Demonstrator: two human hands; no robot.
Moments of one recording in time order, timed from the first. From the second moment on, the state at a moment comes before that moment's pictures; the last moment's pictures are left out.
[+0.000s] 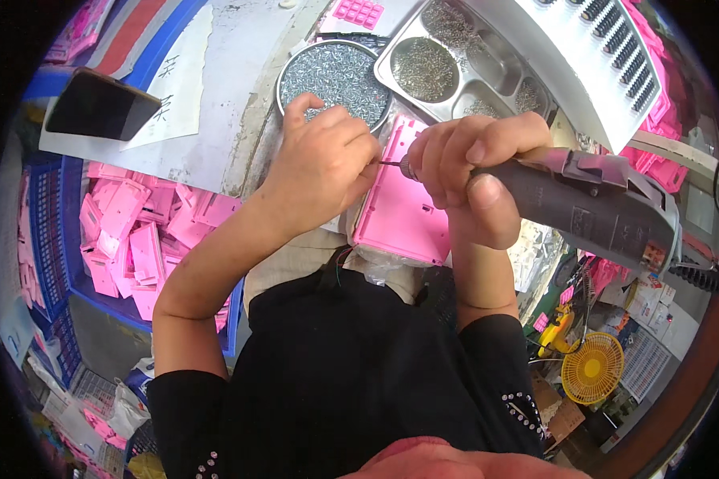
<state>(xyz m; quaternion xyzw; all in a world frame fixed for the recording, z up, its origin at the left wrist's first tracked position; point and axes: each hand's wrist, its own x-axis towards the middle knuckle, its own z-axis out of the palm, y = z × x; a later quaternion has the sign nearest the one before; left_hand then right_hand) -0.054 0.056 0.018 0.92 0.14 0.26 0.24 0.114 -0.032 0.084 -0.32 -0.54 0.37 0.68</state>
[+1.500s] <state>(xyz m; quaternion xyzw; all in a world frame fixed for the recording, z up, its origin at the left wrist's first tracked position) -0.102 0.005 -0.008 0.87 0.14 0.34 0.33 0.087 -0.072 0.065 -0.43 -0.57 0.40 0.57</state>
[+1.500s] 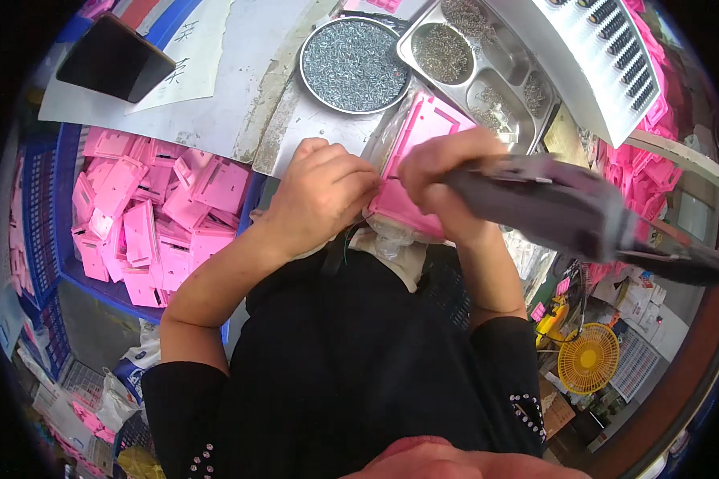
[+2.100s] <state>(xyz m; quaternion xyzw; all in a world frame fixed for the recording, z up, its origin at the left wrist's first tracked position) -0.099 0.000 0.004 0.90 0.12 0.28 0.31 0.071 -0.088 0.087 -0.36 -0.50 0.42 0.67</state>
